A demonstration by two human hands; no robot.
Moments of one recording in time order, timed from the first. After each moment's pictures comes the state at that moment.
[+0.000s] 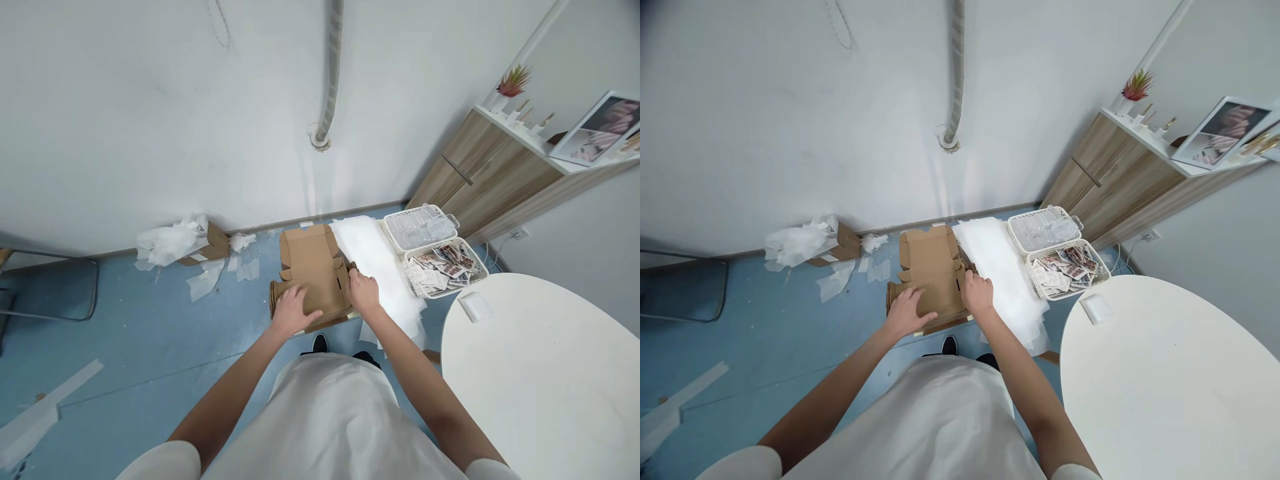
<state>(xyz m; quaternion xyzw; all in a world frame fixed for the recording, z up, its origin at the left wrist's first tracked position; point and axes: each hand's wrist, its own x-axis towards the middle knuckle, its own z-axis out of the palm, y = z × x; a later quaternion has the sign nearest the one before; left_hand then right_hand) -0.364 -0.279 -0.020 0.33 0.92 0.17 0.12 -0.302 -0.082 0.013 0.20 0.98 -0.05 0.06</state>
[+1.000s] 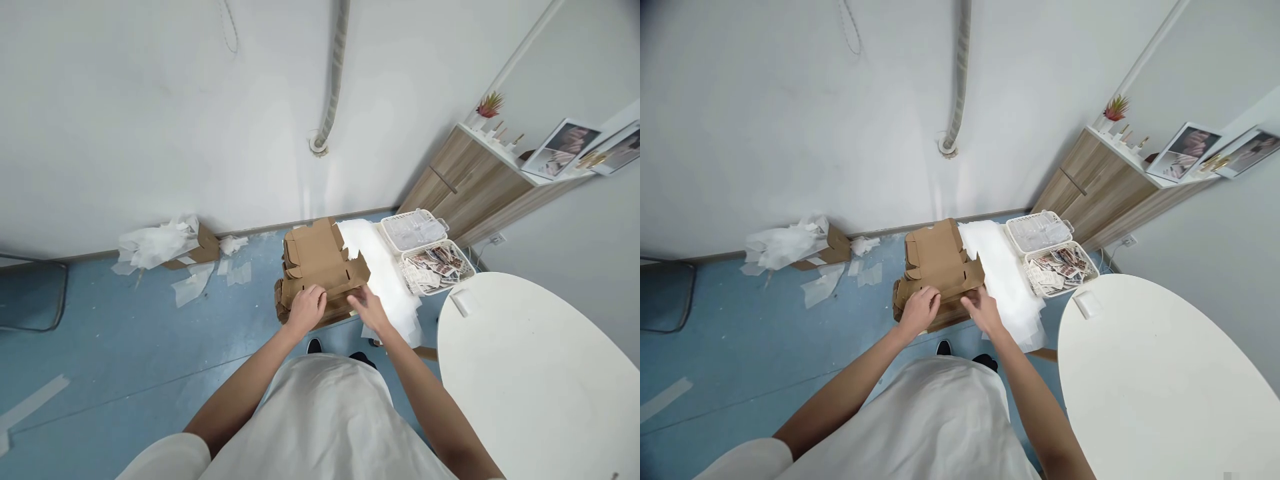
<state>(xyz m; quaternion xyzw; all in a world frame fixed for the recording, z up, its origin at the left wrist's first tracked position) -0.352 -0.268 0.004 0.41 0.87 0.27 0.02 -0.251 -0.104 0.013 0.20 0.90 -0.38 -0.03</state>
